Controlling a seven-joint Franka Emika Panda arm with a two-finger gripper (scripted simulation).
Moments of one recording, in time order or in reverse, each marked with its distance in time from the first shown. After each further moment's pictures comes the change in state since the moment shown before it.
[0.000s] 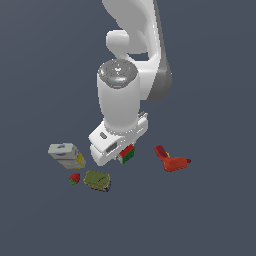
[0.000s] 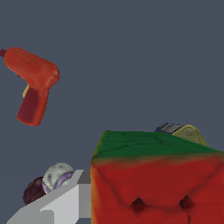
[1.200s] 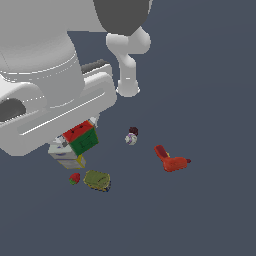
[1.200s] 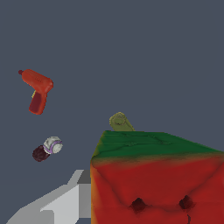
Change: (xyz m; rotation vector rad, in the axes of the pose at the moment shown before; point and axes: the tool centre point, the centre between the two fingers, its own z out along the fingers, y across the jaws) arm -0.020 0.104 -0.174 -0.001 -0.001 0.000
